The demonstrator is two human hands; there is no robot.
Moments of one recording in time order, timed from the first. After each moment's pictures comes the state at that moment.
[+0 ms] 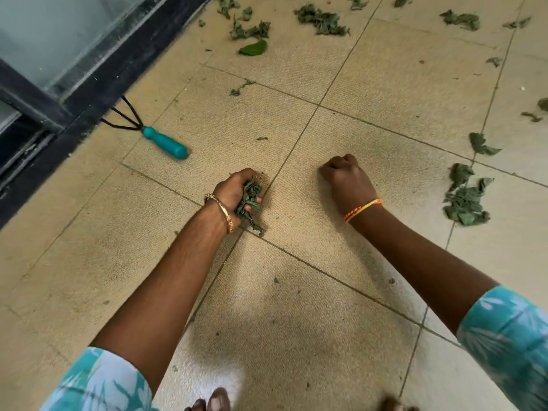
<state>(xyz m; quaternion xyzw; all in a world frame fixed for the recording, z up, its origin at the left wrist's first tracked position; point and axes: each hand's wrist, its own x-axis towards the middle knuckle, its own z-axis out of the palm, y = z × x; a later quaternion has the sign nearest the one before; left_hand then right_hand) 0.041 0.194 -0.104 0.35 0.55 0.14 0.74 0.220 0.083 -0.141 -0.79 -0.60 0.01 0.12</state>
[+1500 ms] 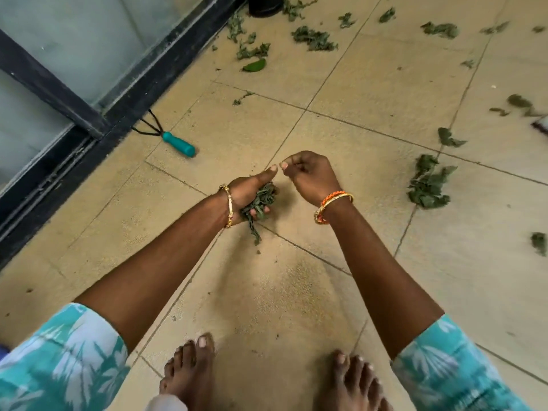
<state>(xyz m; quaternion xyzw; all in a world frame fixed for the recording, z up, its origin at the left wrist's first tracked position) 0.057 0.117 -0.047 0.49 0.55 0.00 0.68 0.178 0.052 -0.077 -0.68 -0.32 0.36 0.56</state>
